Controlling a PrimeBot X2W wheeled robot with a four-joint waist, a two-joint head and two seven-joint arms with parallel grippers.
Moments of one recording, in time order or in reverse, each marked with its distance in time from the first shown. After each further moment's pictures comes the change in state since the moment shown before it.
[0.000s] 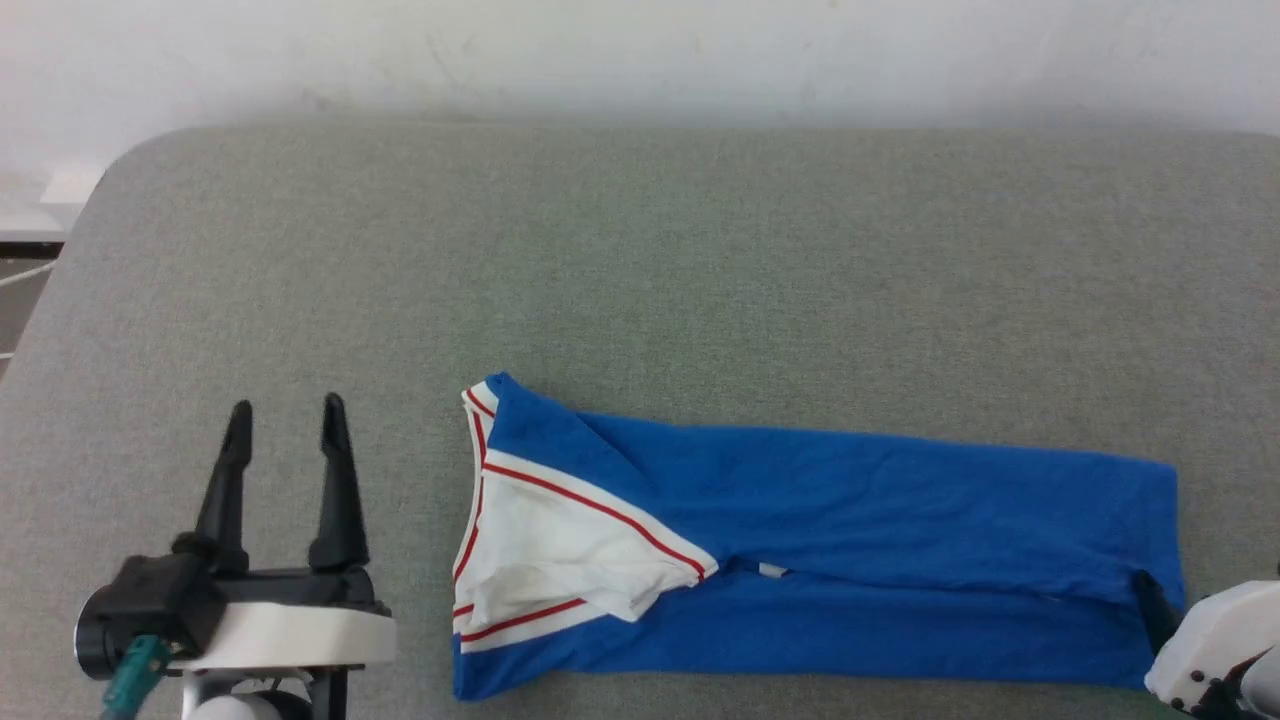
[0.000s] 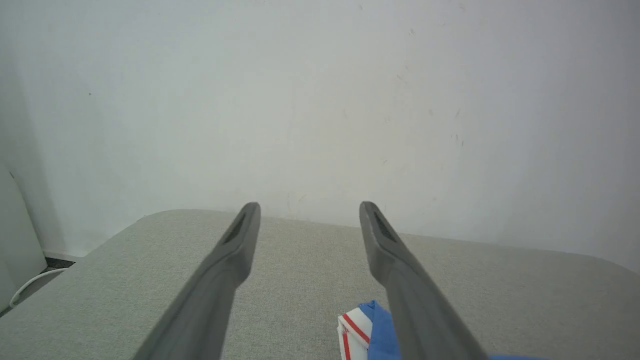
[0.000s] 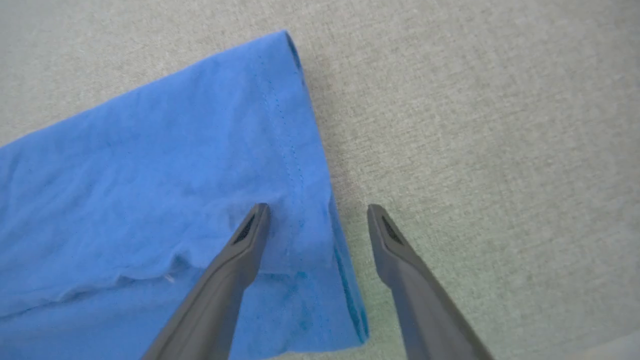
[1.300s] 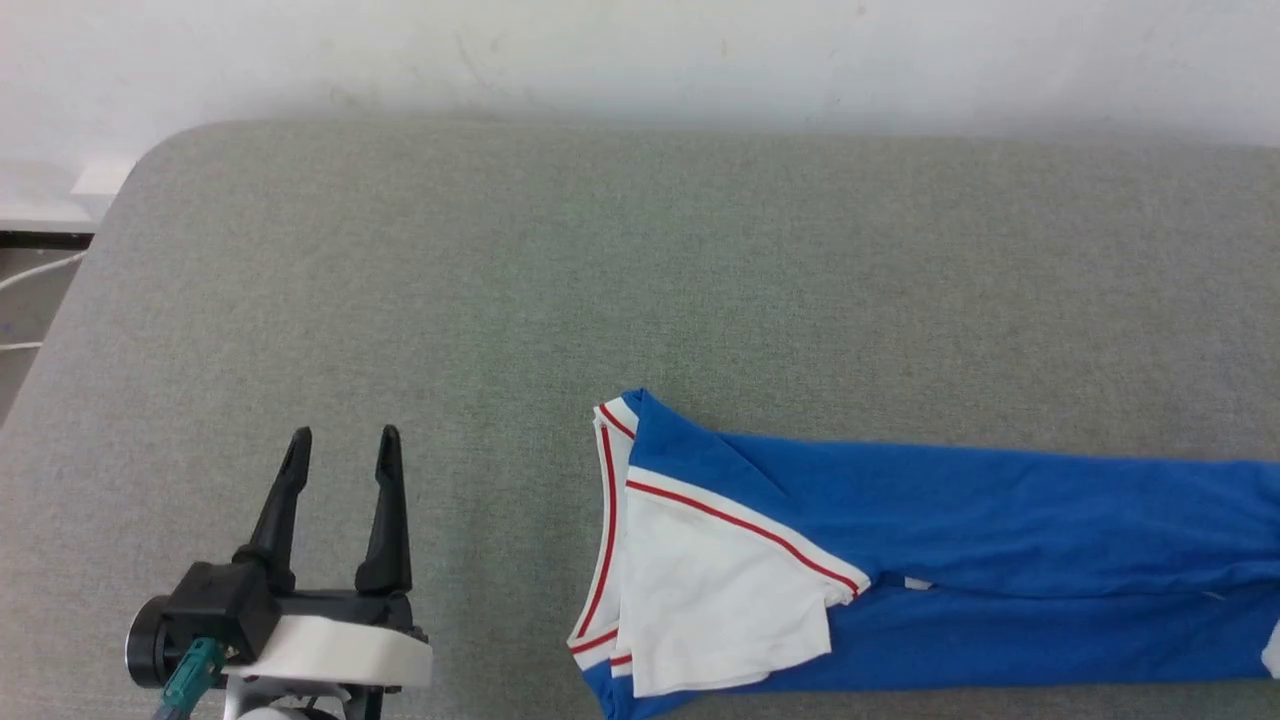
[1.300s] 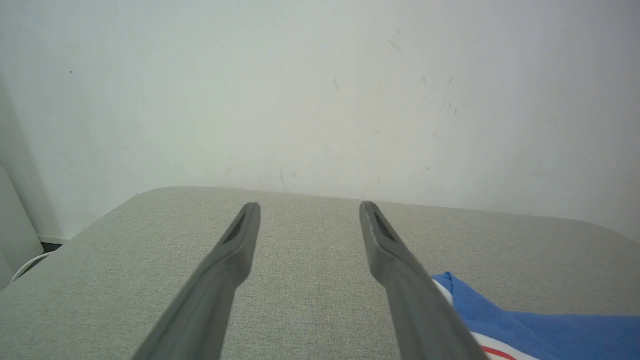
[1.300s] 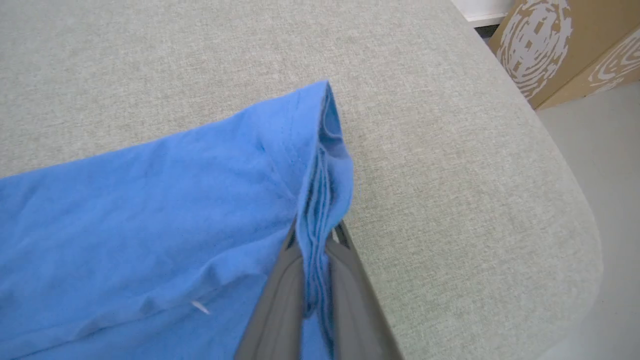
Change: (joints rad) left arm 0.016 -0.029 -0.031 0.061 0.097 -0.049 0.000; right arm -0.062 -0.161 -0.067 0.088 -0.097 0.001 -0.079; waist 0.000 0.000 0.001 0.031
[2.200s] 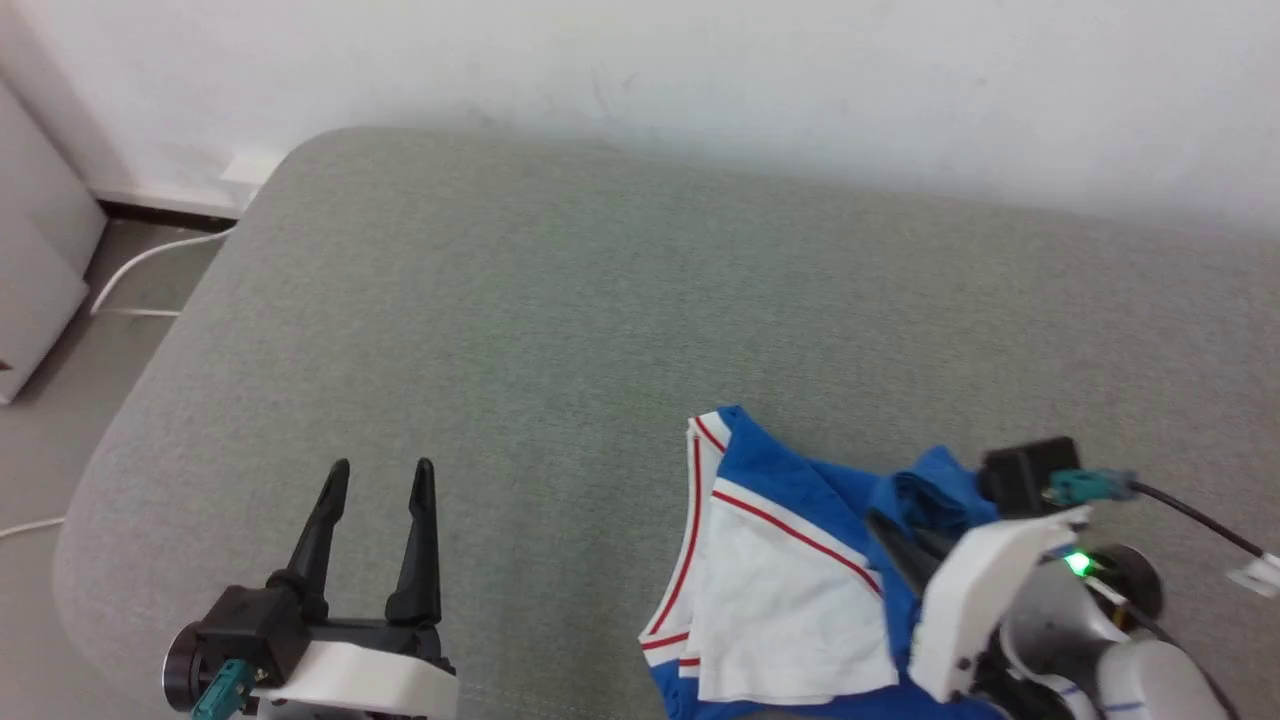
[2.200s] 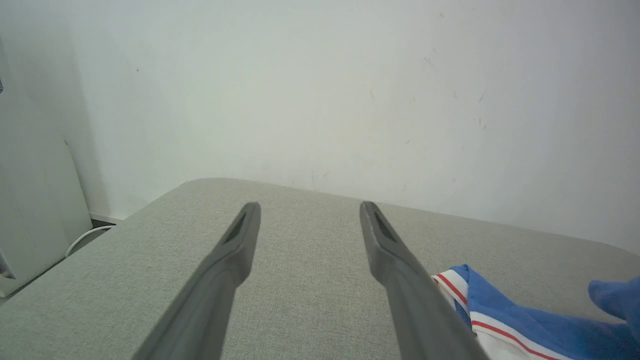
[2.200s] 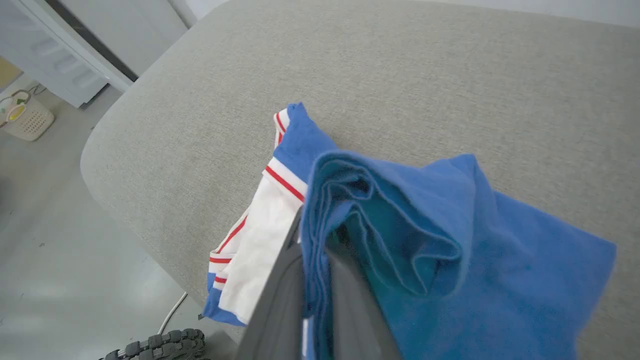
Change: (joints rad) left arm 0.041 -0.002 -0.049 0.014 -0.035 0.001 0.000; right arm 0.097 0.134 0.607 -0.465 0.230 -0.001 0.243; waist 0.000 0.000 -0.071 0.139
